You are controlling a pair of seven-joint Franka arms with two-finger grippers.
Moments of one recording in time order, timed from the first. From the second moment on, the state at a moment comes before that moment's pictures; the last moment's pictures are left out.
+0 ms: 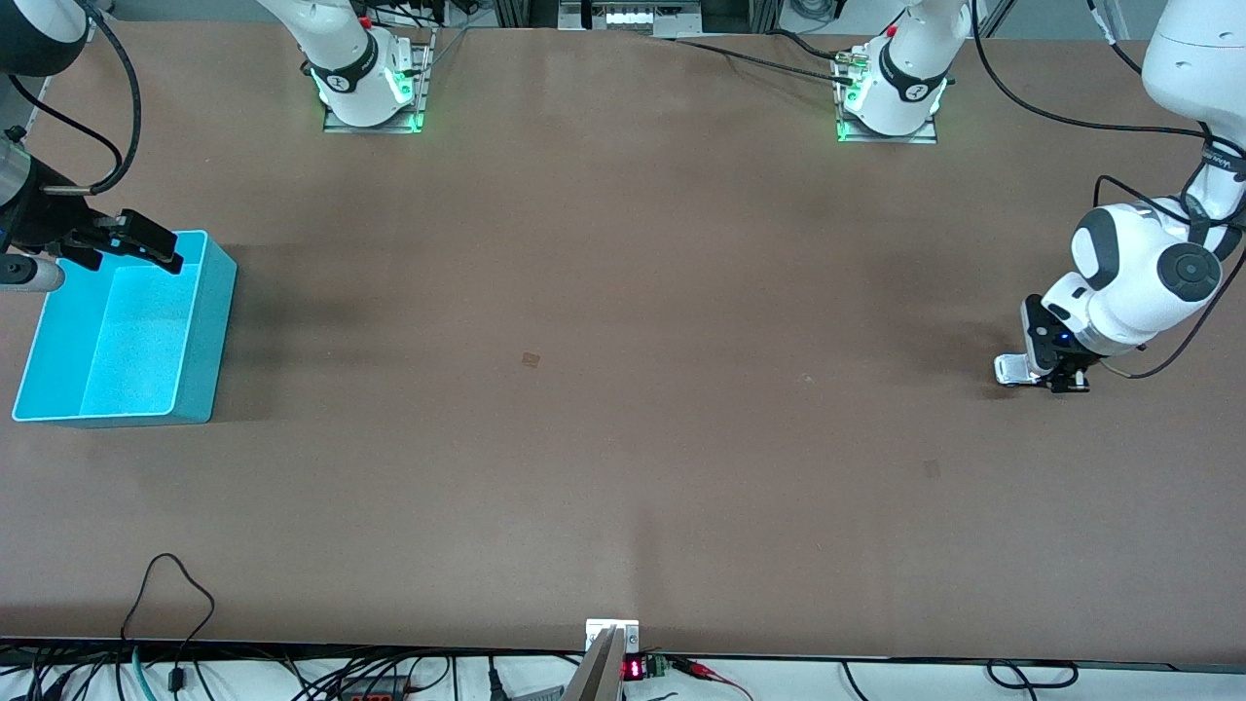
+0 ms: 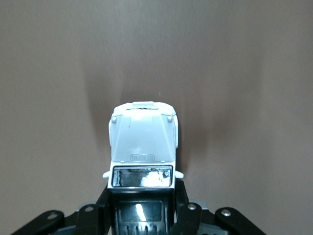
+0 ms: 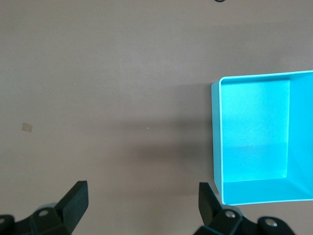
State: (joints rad) left arm 0.39 0.47 -0.05 -2.15 0.24 2.69 1.72; right arm -0.02 0.02 0.00 -1.69 -0.01 1.70 0.01
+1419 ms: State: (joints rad) left arm 0.45 0.48 -0.05 -2.13 0.24 2.70 1.77; right arm -0.02 0.02 0.00 -1.69 -0.01 1.70 0.00
